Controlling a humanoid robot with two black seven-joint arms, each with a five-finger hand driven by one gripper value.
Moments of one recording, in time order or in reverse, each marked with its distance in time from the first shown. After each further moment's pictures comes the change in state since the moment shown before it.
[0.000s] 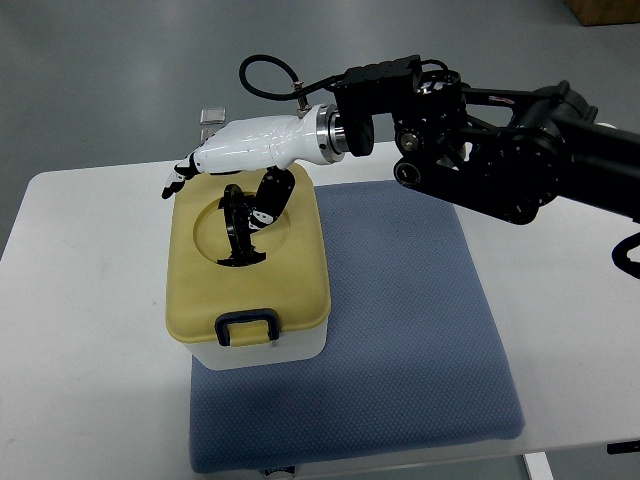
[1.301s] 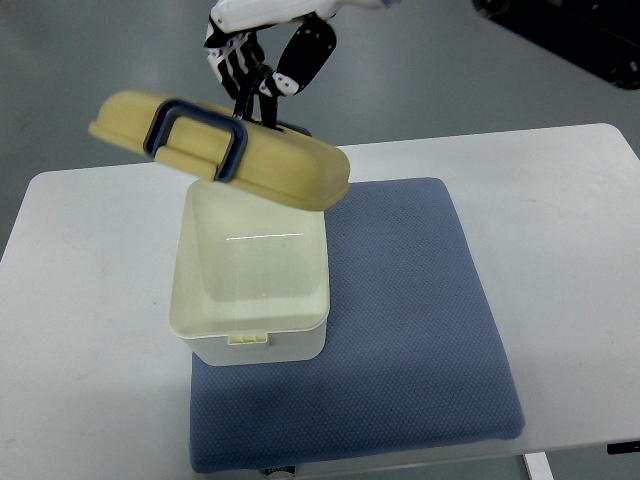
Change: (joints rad) left arm -0.005 0.000 0.000 -0.001 0.002 0.000 0.000; right arm 0.297 -0.245 0.116 -0.001 0.051 0.292 0.042
